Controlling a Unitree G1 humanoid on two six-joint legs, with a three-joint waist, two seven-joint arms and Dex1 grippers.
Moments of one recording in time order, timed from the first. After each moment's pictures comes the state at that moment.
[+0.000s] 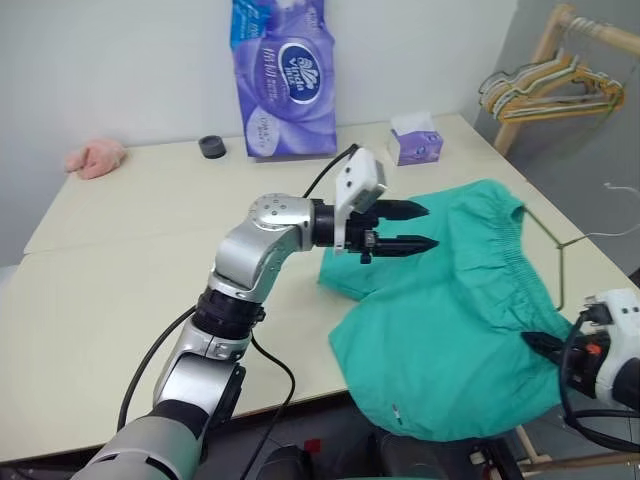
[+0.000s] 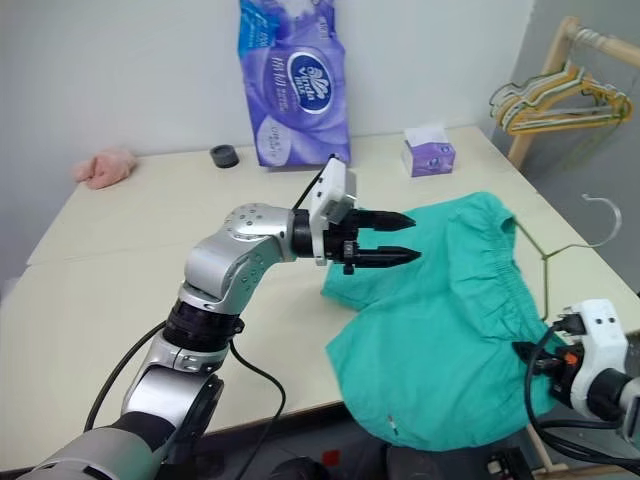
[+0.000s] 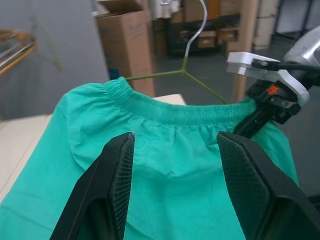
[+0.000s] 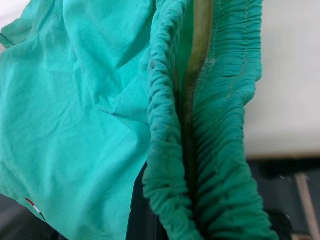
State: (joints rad) left arm -0.86 0.23 -0.25 -0.01 -0.35 0.52 -1.06; right arm 0.14 -0.68 -0.92 -0.76 1.04 1.61 0.28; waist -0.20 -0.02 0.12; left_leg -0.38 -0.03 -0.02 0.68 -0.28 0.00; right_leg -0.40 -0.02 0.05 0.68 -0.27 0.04
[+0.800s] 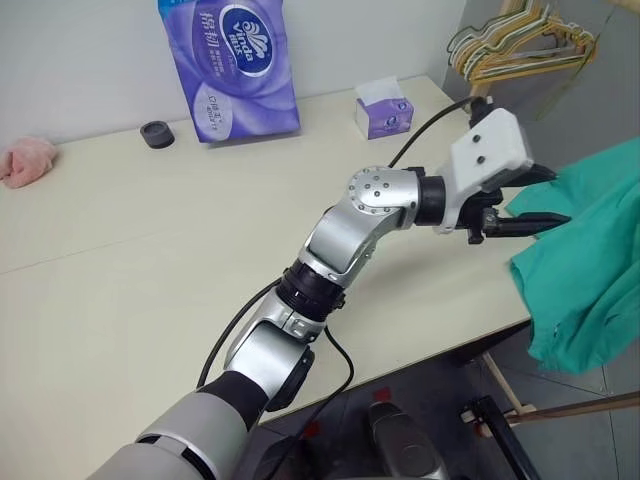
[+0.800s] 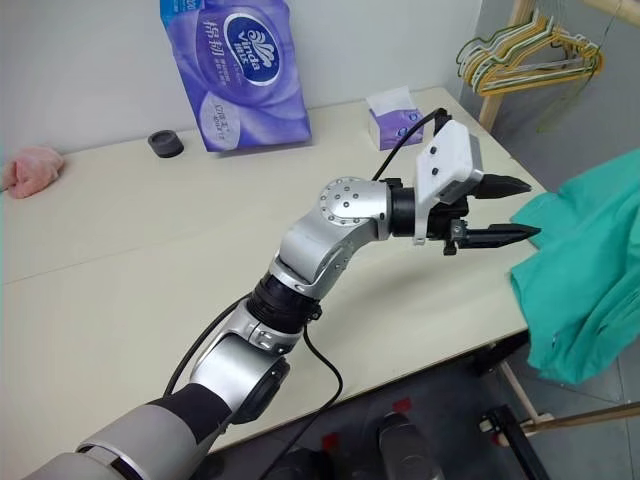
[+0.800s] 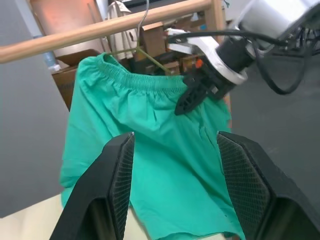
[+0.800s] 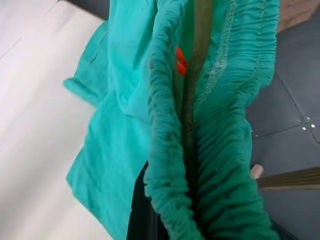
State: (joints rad) left arm -1.09 -0.09 -0.33 0.23 -0.22 0.32 -0.90; right arm -0.05 -1.33 -0.73 0.09 1.94 1.08 -0.81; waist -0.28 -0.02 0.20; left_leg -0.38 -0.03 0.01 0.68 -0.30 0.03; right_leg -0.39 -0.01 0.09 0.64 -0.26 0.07
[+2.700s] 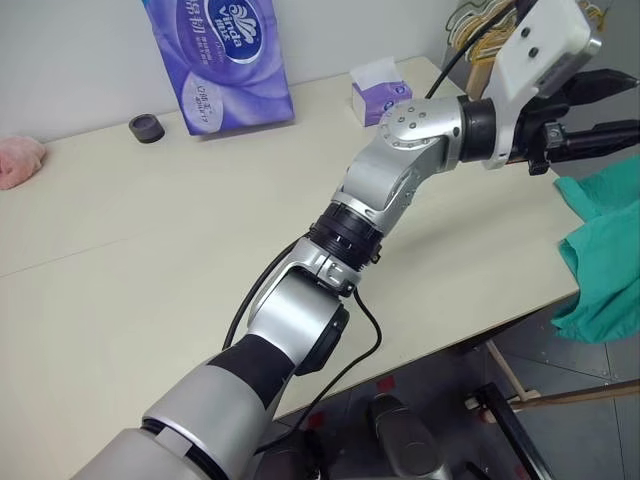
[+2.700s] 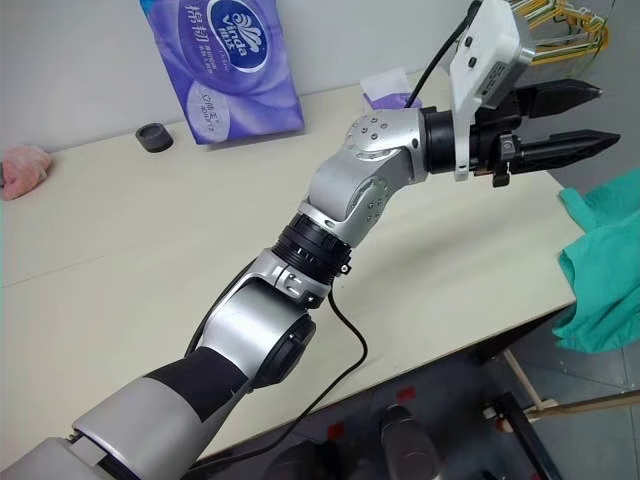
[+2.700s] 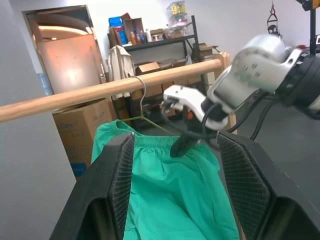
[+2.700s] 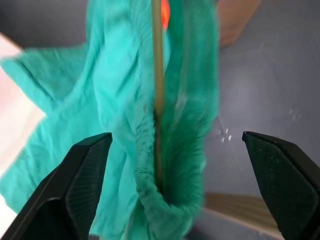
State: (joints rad) left arm -1.42 -0.17 -0.17 0.65 -0.35 0.11 -0.91; right arm -0.82 -1.39 -0.38 0.48 0.40 1.36 0.27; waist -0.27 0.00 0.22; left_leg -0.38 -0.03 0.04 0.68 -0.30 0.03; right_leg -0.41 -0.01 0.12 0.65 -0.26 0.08
